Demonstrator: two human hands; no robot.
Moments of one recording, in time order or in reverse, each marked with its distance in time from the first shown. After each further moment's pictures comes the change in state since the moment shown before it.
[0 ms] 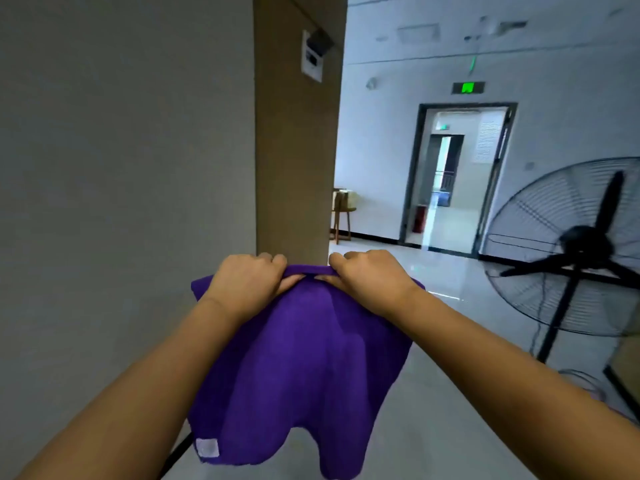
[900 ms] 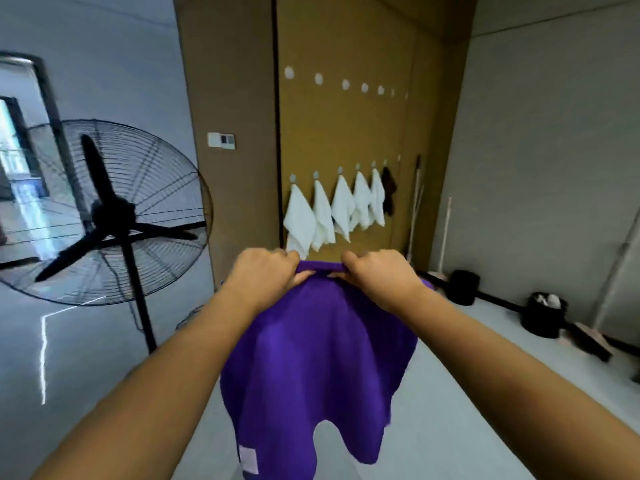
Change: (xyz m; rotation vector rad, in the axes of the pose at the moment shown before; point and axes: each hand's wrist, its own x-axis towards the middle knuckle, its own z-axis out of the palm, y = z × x) left_hand 0.240 0.765 -0.193 -0.808 0.524 0.724; right_hand -0.693 0.280 -0.221 -0.536 -0.526 1.065
